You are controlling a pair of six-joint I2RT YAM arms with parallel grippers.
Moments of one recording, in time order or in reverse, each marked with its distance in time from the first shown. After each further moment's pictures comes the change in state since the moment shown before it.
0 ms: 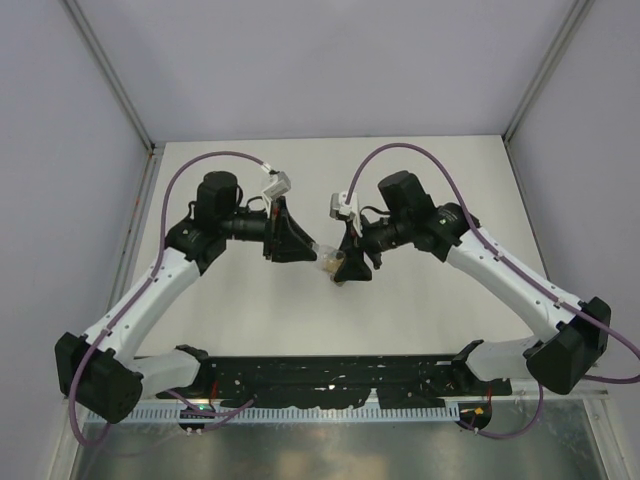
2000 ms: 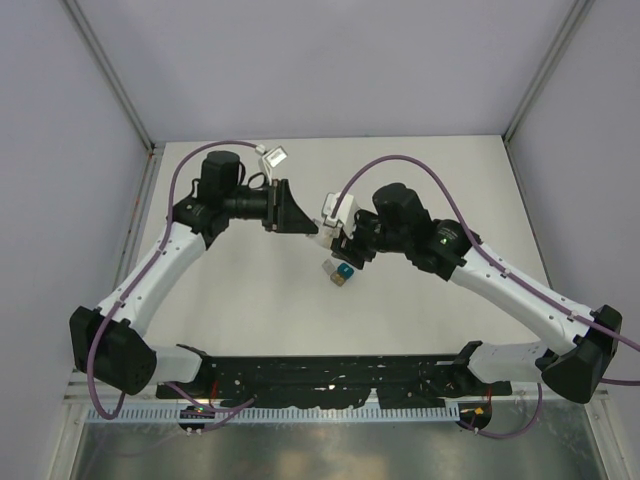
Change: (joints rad) left arm 0.060 0.129 0.147 -0.102 -0.113 -0.316; right arm 0.143 -0.069 -0.044 0.160 0.523 -0.060
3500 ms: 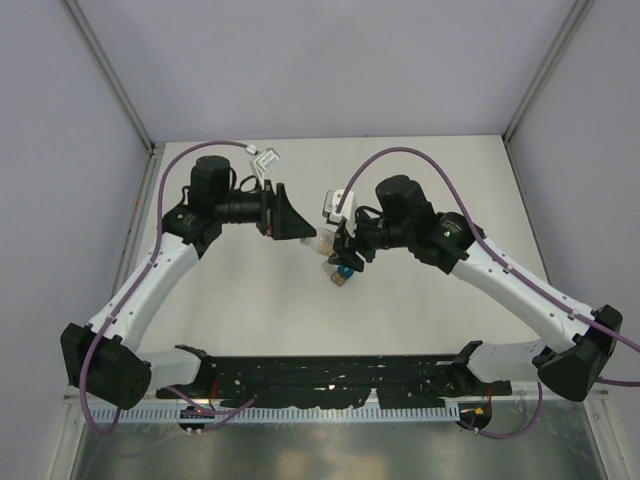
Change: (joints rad) left arm 0.016 -0.103 -0.050 0.034 -0.025 0.093; right arm -0.040 0.021 0.063 -0.069 -0.239 0.012
